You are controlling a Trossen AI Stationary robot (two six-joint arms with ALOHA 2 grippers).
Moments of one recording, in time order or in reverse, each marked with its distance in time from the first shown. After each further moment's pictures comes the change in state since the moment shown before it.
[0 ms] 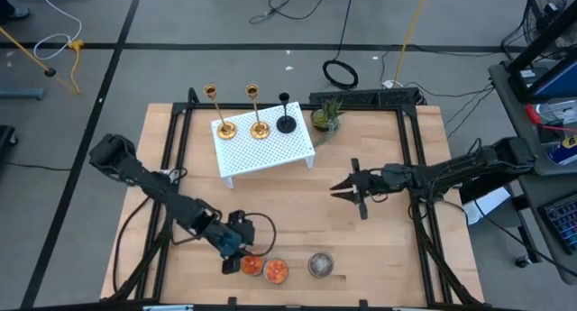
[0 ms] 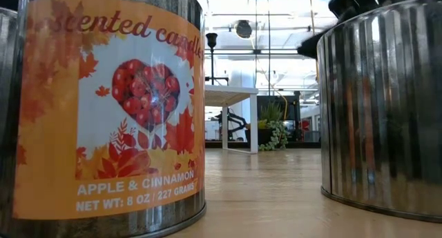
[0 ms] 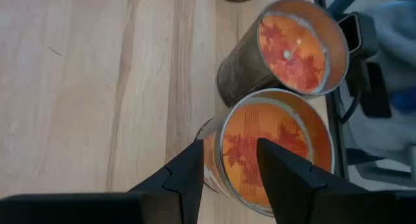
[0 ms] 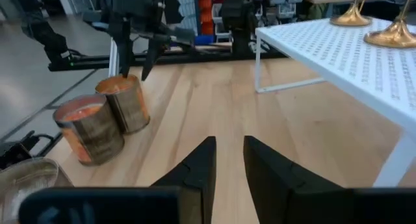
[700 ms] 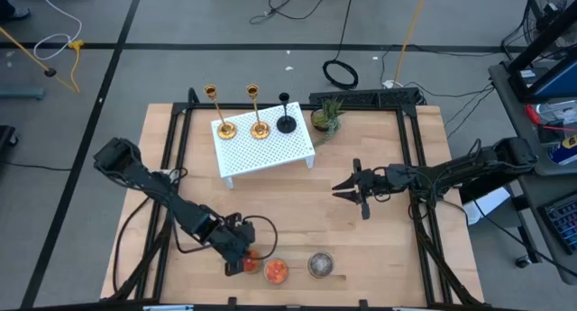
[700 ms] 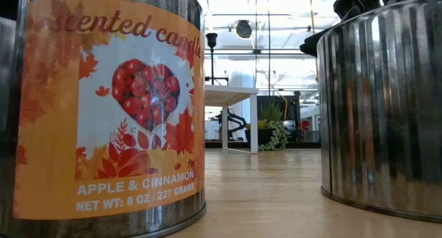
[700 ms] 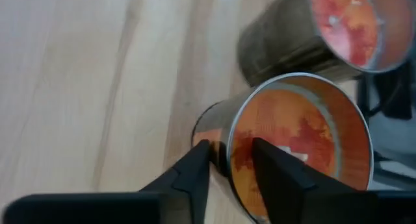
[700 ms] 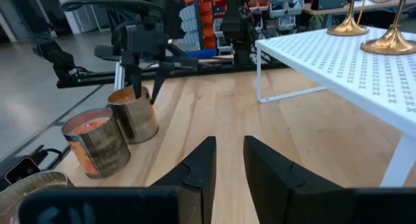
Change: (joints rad) left arm -0.019 0.071 0.003 -0.087 0.020 -0.140; right arm 0.000 -0.010 -0.046 0.093 0.001 0.030
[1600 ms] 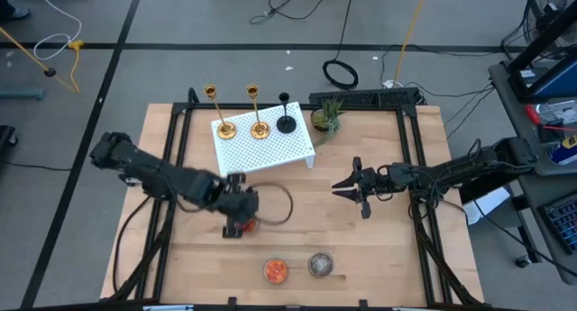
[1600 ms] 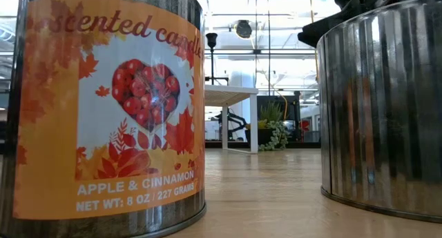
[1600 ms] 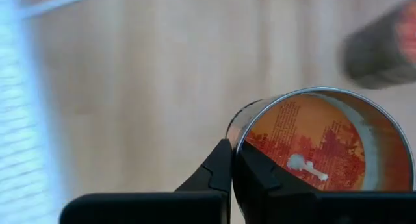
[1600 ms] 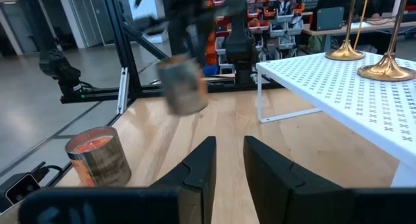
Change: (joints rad) left arm 0.250 -0.081 0.384 -0.617 -0.119 0.480; right arm -0.001 0.001 0.000 0.075 0.001 -0.018
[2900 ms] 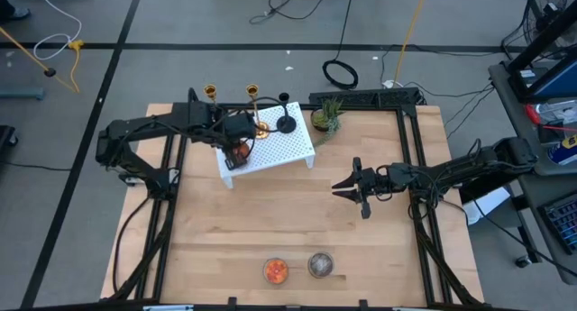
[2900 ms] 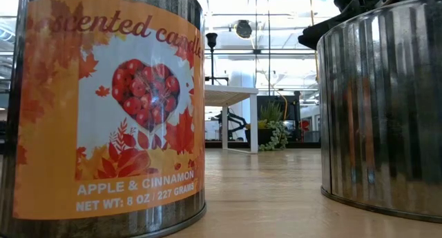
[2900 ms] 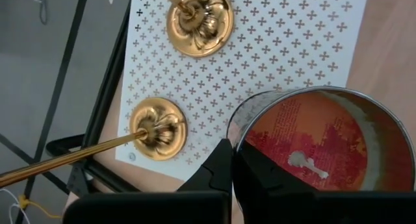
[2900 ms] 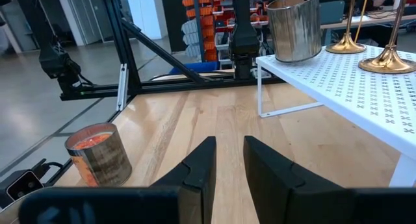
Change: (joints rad) left arm 0.522 0.003 0.278 -0.413 -0.130 0.080; right arm 0.000 0.000 0.000 -0.019 0.000 0.011
